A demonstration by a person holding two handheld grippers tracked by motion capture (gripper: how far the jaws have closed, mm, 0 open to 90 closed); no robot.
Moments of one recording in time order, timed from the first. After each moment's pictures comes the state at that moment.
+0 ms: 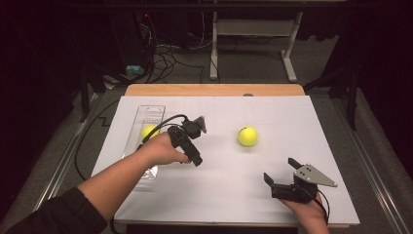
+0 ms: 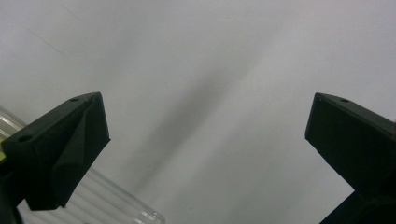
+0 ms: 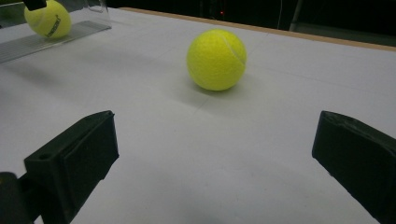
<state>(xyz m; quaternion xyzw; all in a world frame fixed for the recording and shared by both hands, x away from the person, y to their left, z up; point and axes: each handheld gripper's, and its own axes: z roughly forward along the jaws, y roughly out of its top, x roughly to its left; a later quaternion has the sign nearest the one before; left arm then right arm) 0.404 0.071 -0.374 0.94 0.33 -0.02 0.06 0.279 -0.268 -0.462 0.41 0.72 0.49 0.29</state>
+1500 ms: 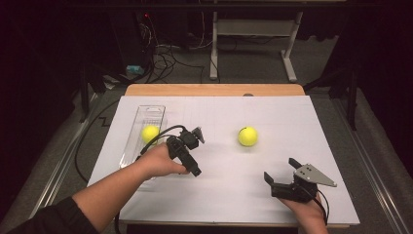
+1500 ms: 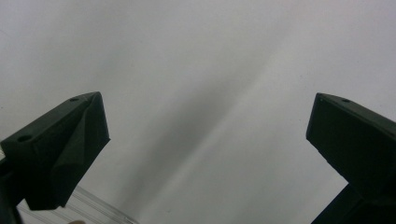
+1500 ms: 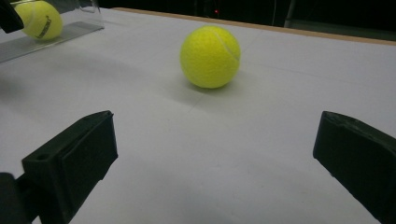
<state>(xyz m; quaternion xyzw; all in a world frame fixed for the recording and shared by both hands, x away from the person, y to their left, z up) 0.384 0.078 -0.390 0.94 0.32 -0.03 0.08 0.280 -0.268 -0.465 0.42 0.71 0.49 0.29</state>
